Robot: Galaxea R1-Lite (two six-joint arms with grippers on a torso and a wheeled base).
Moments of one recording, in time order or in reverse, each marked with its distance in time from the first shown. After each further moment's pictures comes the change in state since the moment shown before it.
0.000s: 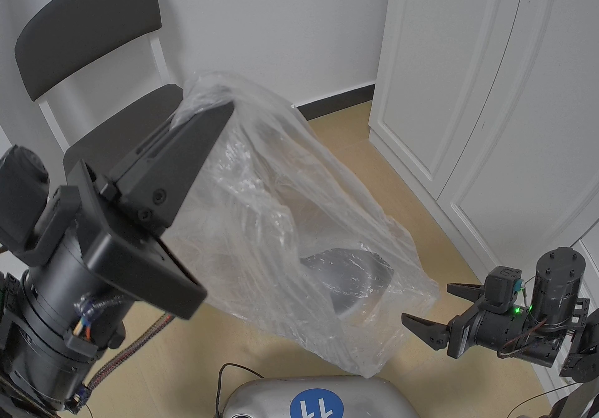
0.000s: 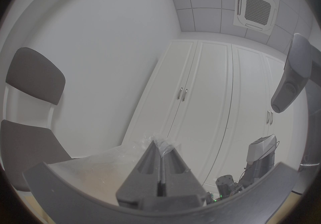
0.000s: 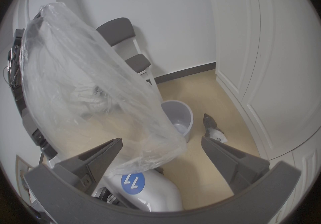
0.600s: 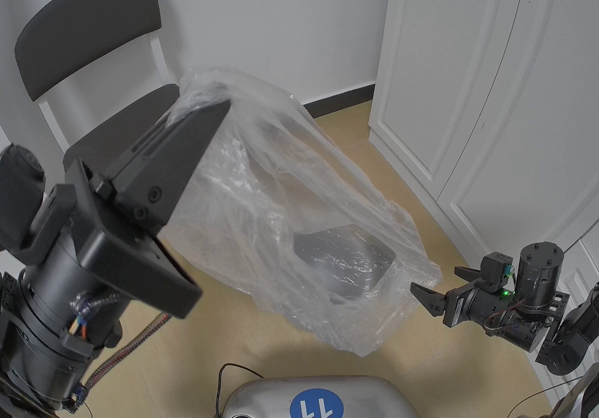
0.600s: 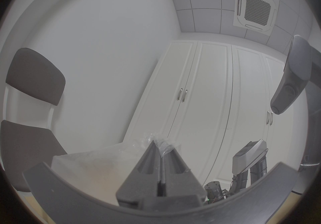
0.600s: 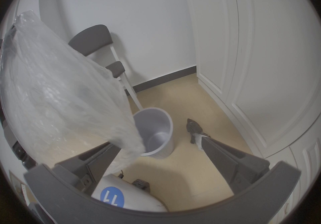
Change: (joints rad) left arm 0.000 -0.006 0.000 0.000 -0.001 0.001; right arm -0.180 0.247 0.046 -0.345 -0.001 -0.002
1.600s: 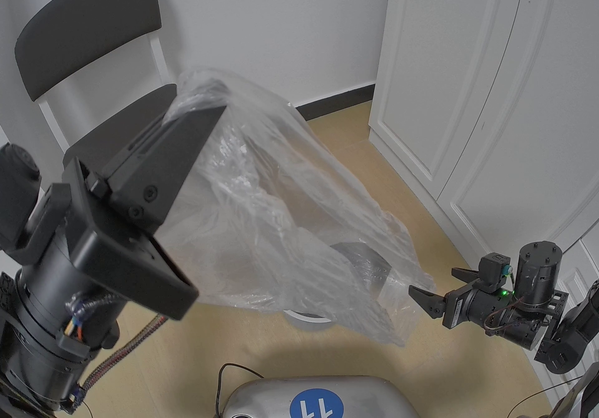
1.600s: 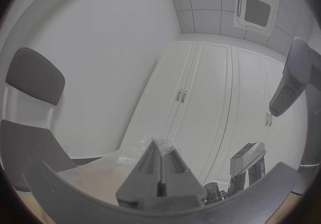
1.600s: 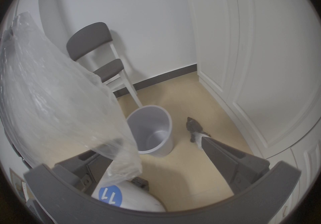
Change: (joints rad) left arm -0.005 -0.006 -0.001 0.000 0.000 -0.001; right arm -0.028 0.017 -0.001 -0.005 0.061 -0.021
